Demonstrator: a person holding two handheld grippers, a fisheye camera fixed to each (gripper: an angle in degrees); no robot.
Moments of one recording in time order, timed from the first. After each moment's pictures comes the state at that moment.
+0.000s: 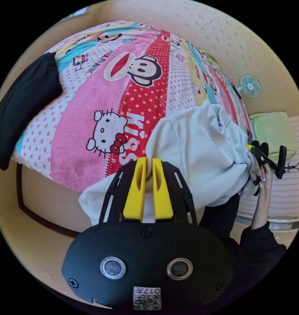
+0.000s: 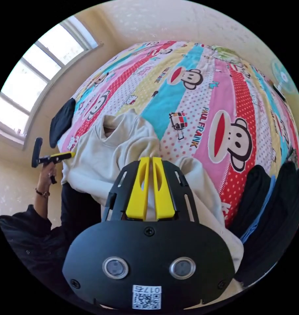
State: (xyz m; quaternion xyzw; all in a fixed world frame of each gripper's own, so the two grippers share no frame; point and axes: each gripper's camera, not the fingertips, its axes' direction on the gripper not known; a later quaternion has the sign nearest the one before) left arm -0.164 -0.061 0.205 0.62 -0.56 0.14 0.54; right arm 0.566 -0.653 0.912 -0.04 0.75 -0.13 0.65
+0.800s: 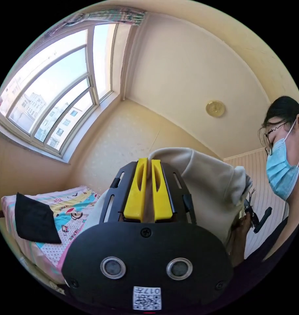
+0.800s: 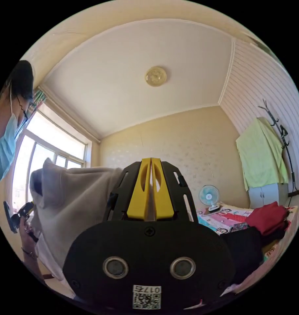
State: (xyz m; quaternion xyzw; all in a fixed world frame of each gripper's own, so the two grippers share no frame) left arm -0.235 0.296 0.613 0.71 -0.27 0.65 0.05; right arm 0.199 -0.218 1.028 0.51 0.47 -0.61 0.38
